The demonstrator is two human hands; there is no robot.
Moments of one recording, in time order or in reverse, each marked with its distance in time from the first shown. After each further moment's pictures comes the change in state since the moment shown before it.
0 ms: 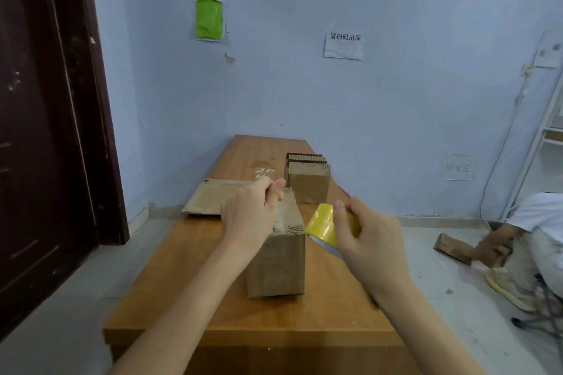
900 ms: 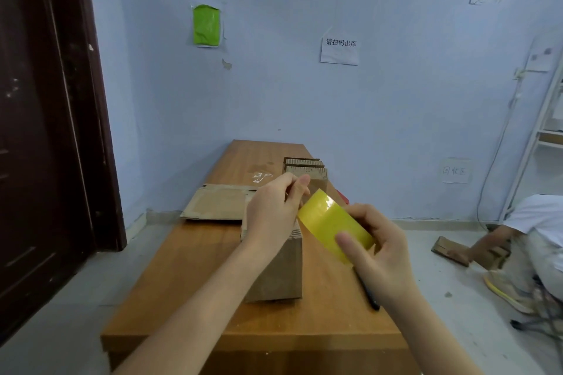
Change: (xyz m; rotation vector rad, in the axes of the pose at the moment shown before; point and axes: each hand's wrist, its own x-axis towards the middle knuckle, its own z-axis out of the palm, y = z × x) left_hand 0.004 0.025 0.011 -0.406 -0.024 0.091; right_hand -0.006 0.001 -0.019 0.476 -0.093 0.002
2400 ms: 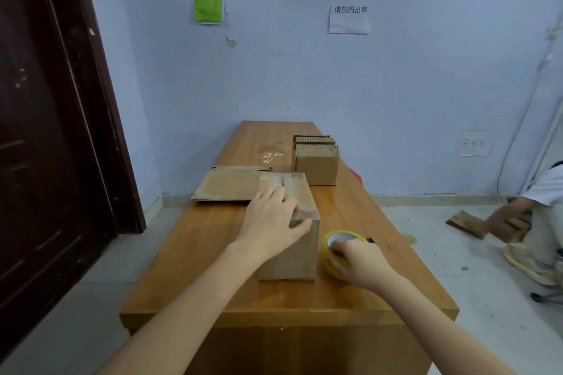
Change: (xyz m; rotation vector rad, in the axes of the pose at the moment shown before) left_hand -0.021 -0.062 0.007 0.793 -0.368 0.181; right_hand -0.043 0.143 0.019 -0.933 -0.774 0.323
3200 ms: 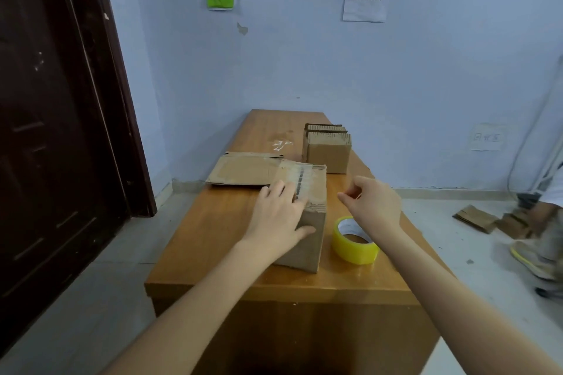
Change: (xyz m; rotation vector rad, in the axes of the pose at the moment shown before) left_hand -0.034 -0.002 -0.011 0.204 -0.062 0.046; right_hand 0.021 -0.038 -0.061 0.219 0.472 0.366
